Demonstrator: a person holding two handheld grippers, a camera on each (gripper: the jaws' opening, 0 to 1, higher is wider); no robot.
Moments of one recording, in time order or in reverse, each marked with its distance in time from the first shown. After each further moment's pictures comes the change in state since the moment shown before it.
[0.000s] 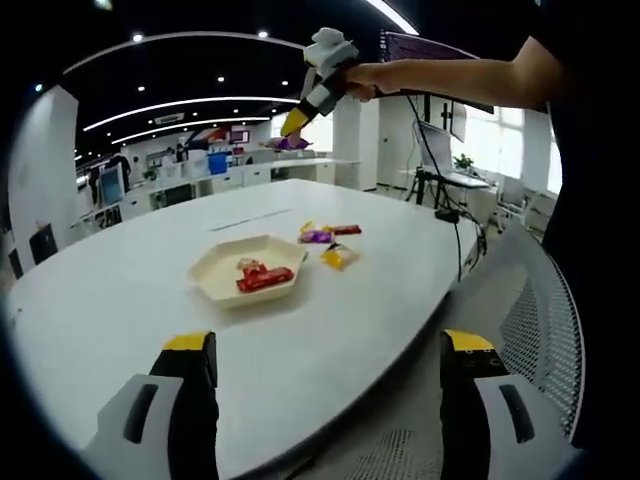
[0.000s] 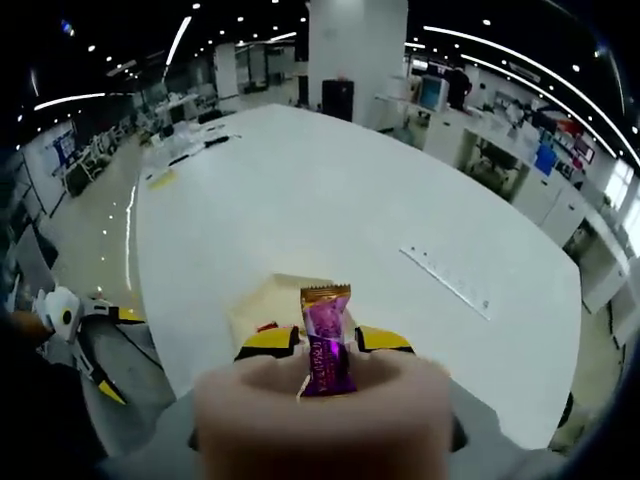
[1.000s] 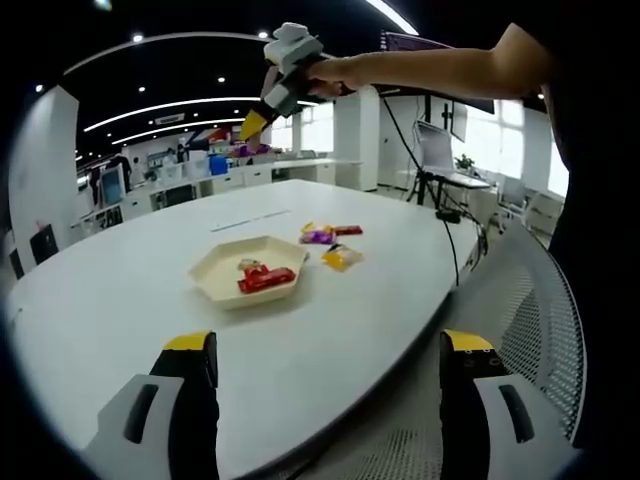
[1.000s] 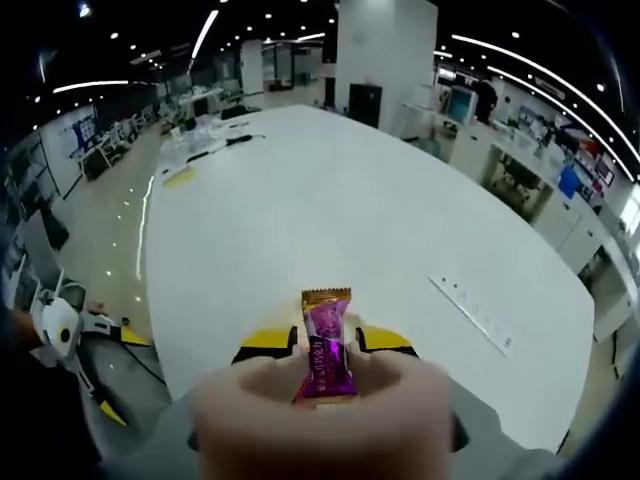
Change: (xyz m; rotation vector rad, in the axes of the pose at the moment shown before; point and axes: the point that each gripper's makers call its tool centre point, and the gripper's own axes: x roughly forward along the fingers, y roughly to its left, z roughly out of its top) left arm 0.000 0.003 0.000 -0.003 -0.006 0.007; right arm 0.041 0.027 0.044 -0.078 -0.032 0.065
